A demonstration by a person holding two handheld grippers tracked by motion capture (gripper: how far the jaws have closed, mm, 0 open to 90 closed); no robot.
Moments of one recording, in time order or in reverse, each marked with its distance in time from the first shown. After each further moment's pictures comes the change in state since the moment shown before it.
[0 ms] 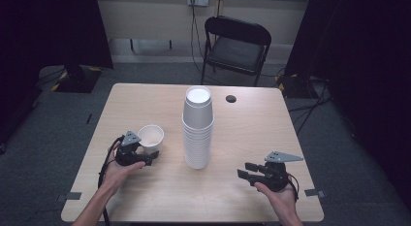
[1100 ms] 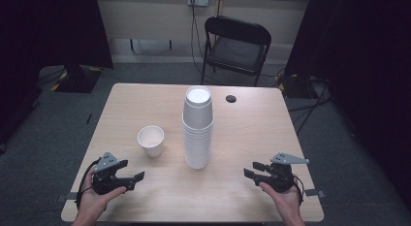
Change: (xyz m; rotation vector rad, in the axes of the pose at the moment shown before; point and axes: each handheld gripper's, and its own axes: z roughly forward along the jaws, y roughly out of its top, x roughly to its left) left arm -0.027 -0.037 -0.086 -0.035 -0.026 -0.066; right arm -0.012 -0.009 -0.008 -0.020 -0.091 0.010
